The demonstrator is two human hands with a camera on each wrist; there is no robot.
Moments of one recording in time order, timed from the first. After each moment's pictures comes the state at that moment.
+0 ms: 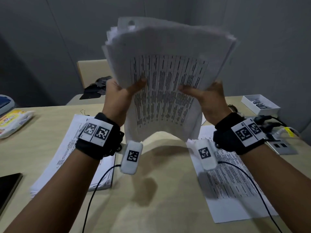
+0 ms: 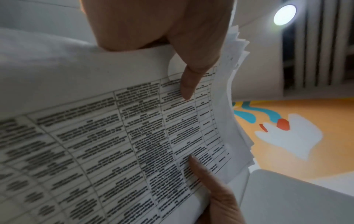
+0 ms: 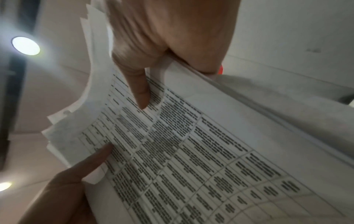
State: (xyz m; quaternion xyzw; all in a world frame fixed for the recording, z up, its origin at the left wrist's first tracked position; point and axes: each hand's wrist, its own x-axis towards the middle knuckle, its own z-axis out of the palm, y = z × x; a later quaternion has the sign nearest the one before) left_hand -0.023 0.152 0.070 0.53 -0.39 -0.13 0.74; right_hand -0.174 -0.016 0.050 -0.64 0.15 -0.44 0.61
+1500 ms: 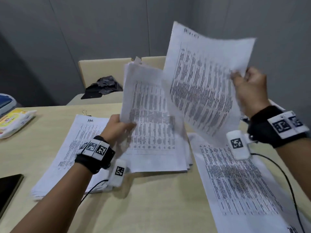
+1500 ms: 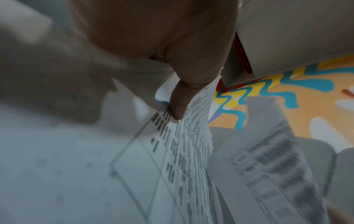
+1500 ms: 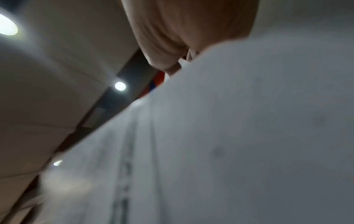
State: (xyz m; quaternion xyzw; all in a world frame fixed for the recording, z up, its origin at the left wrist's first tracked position) left_hand 0.033 0.171 -0.023 0.75 -0.28 -0.22 0.55; right_hand -0.206 -0.105 0.050 -0.66 0.30 -0.56 0.41
